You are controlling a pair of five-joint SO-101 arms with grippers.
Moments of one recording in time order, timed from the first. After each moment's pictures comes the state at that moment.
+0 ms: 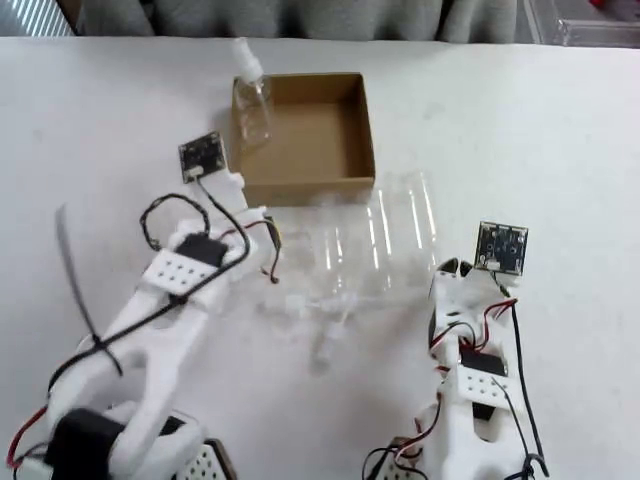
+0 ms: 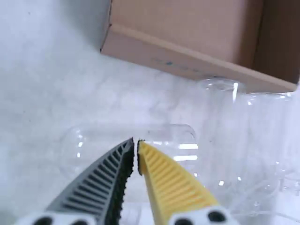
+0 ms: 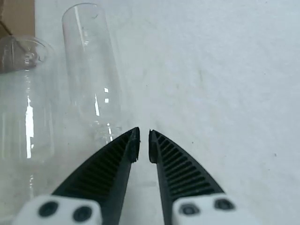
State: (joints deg) left arm 13.7 -19.7 47.1 39.2 40.2; right arm 9.5 -51.2 90.5 5.5 3.7
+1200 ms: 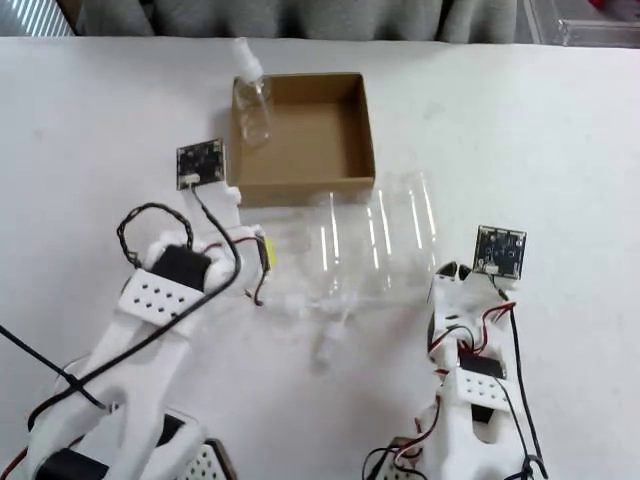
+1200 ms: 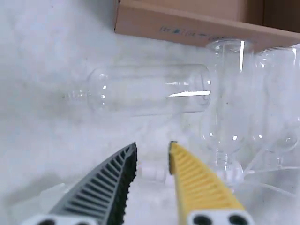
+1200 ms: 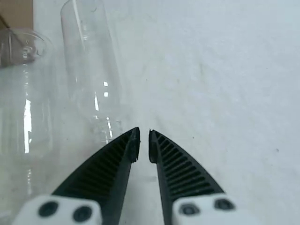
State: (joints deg) left arm 14.3 -32.1 47.1 56.4 33.4; right arm 9.5 -51.2 92.0 4.4 3.7
